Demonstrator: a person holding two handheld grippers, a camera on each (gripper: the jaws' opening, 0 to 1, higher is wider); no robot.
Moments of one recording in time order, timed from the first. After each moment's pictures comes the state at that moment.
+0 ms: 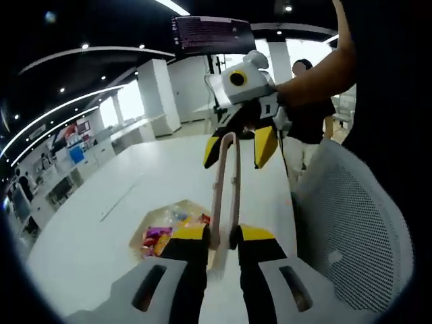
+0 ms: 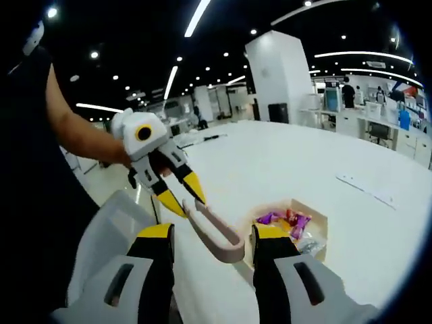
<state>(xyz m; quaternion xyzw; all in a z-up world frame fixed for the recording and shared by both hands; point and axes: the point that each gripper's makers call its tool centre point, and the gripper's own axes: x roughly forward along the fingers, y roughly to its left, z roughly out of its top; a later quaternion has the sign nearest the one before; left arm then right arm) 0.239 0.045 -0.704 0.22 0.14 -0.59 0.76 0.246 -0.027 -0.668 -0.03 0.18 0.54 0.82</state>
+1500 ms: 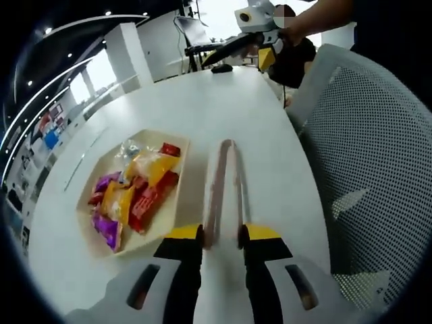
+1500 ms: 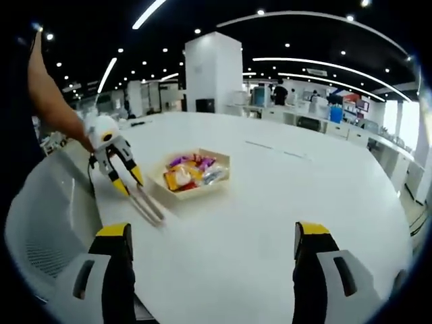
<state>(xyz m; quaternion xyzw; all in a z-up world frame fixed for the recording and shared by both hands) 0.241 0.037 -0.846 0.33 0.25 -0.61 0.68 0.238 -0.186 -0.762 -0.08 0.20 0.34 0.92</state>
